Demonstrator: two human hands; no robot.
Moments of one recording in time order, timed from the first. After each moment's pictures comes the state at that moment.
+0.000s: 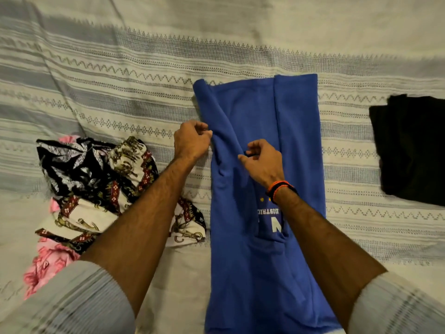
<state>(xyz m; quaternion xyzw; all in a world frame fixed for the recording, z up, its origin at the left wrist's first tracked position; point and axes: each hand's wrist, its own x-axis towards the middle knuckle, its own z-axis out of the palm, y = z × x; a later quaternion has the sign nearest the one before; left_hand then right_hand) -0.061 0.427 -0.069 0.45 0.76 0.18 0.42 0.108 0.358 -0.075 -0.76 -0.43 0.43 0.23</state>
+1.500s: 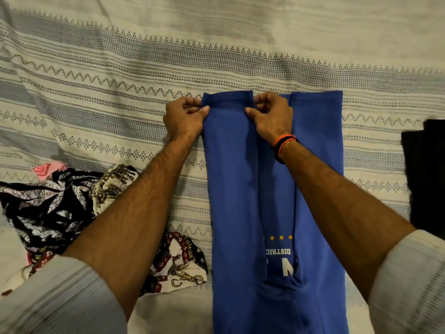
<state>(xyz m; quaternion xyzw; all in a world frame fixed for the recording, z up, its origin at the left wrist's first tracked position) -0.064 0.537 -0.104 0.37 0.77 0.30 0.43 0.116 0.527 -0.109 -0.76 -0.43 0.39 0.29</state>
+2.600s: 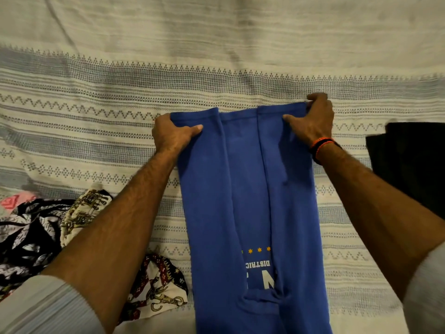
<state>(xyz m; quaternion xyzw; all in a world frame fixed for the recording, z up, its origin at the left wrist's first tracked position) -0.025 0.549 -0.094 0.40 0.79 0.22 0.41 0.257 0.526 -0.100 -0.85 -0.41 0.27 0.21</state>
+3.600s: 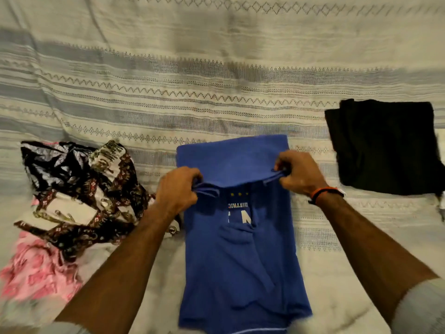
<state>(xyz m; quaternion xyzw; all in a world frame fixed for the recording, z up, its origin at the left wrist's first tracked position) -0.042 0.313 -0.033 0.74 0.61 -0.07 0.27 0.273 0.303 -0.044 -0.66 -0.67 0.32 0.12</state>
